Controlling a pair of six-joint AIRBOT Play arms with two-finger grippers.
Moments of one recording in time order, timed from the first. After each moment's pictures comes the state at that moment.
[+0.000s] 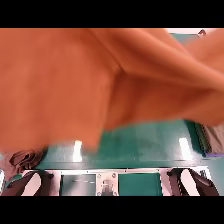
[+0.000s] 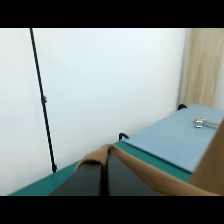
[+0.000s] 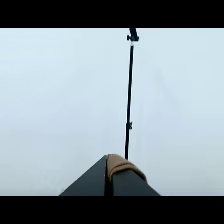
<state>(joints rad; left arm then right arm) 0.40 -0.85 2.12 0.37 -1.29 -1.25 -0.51 -0.71 1.92 -0.96 1.04 1.40</state>
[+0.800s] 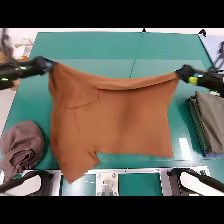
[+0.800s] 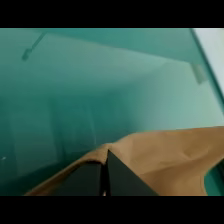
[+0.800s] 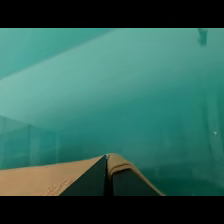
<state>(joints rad) 0.20 -1.31 1.13 0.40 -0.90 -0.89 -0.24 -1.23 1.01 -0.74 0.64 1.22</state>
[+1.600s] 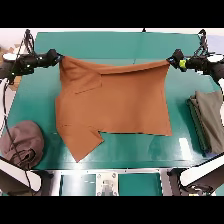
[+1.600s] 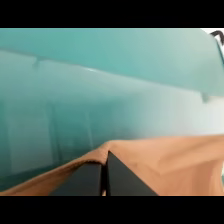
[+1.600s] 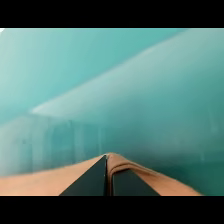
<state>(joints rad) 0.17 -1.80 1.61 0.41 -0.87 -0.95 -0.27 -1.81 1.64 -0.65 0.83 1.30</state>
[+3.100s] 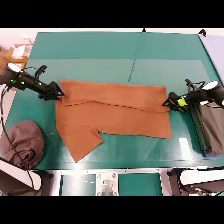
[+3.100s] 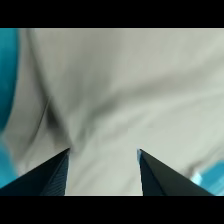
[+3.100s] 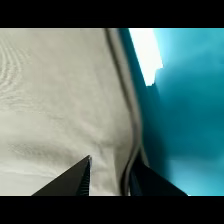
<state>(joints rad) 0.24 -1.79 1.49 0.93 -1.45 -1.25 -0.36 -1.55 1.10 -1.02 1.15 1.44</state>
